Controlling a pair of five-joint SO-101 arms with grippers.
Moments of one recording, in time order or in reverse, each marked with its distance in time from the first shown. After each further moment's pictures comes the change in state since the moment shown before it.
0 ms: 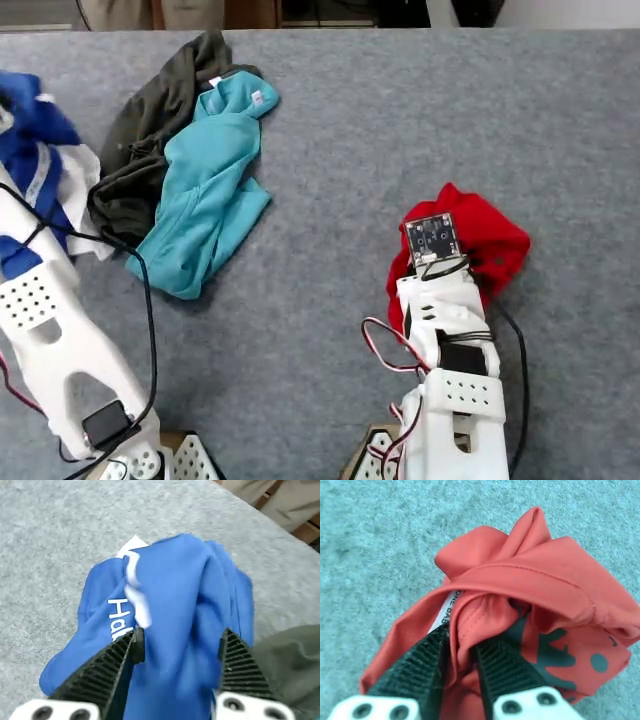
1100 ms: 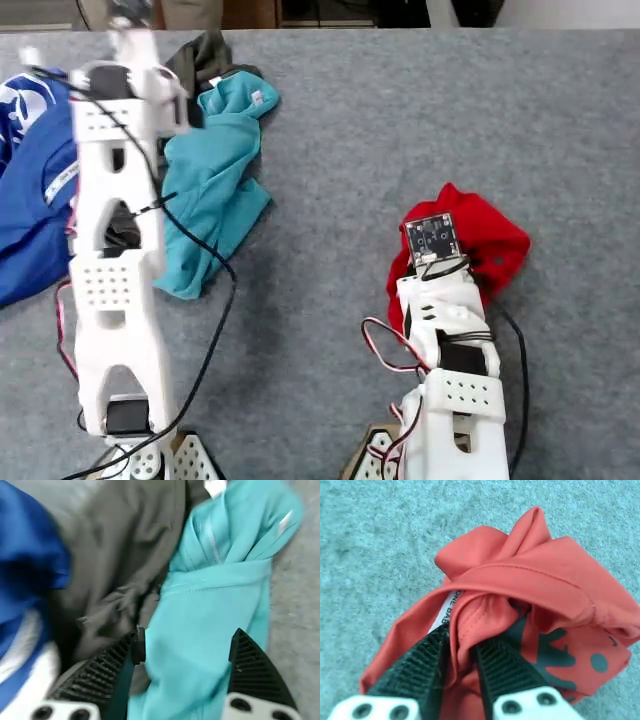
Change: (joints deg) left arm 28.6 -4.7 27.3 -2.5 -7.0; right arm 0.0 0.0 0.0 0.0 0.0
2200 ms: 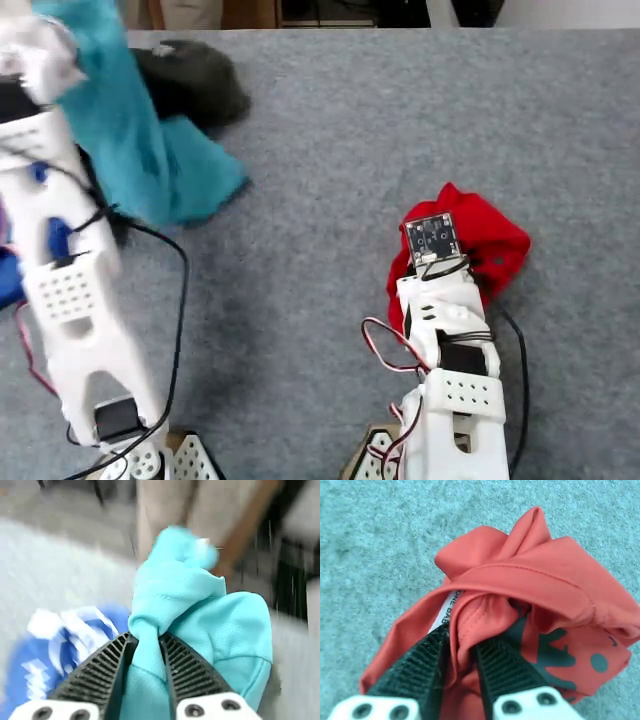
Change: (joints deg) left arm -16.4 -9.1 -27.1 -5.5 5.5; right arm 0.0 0.0 0.0 0.0 0.0
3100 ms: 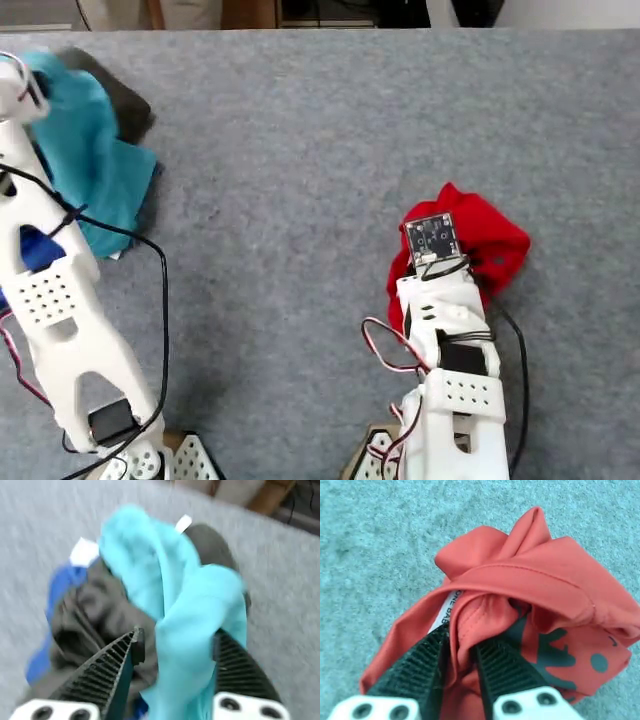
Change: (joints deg) left arm -4.7 6.9 -0.2 17.5 -4.0; right arm 0.0 0.0 0.0 0.0 0.0
